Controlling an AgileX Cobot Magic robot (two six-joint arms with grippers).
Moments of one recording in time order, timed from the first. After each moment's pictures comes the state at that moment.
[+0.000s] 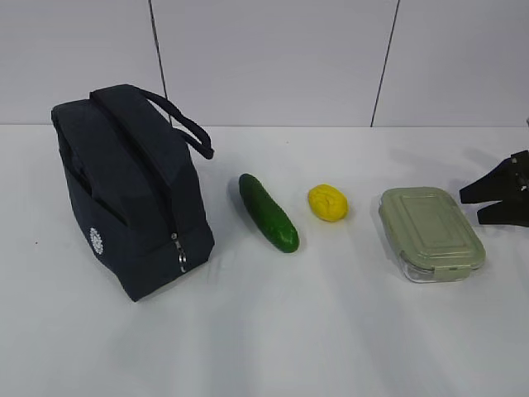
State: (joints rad) left arm -0.04 0.01 -0.53 -0.09 1.11 0.12; right arm -0.47 2.18 -1.39 1.04 1.17 -1.04
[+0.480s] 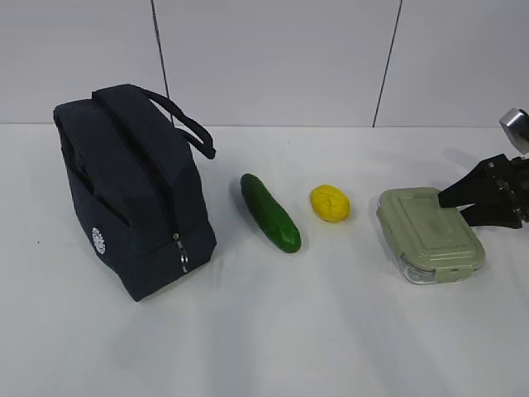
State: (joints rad) left arm -0.04 0.01 -0.53 -0.09 1.11 0.12; right arm -0.41 2.19 -1.39 1.03 1.17 -1.06
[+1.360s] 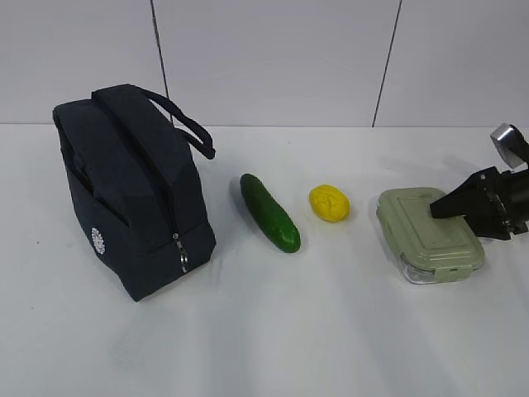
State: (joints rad) left arm -0.04 0.01 -0.53 -0.09 1.11 0.12; right arm -0.40 2.25 -1.39 1.06 1.18 -1.10
